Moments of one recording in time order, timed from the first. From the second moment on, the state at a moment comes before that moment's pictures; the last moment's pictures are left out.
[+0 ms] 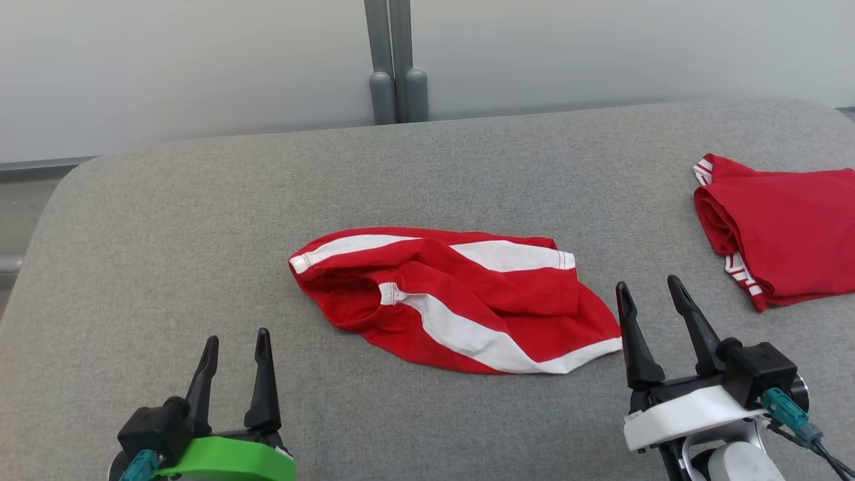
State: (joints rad) left arm 0.02 0.09 -0.14 0.17 -0.41 -0.02 -0.26; right arm -0.01 -0.05 0.08 0.06 0.18 0.13 -0.26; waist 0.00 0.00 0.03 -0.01
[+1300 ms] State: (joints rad) left arm -0.27 0.05 -0.35 0.53 -0.30 -0.10 -0.19; right arm -0.05 -0.05 0.10 0.11 0.17 0.13 -0.26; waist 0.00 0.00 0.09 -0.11
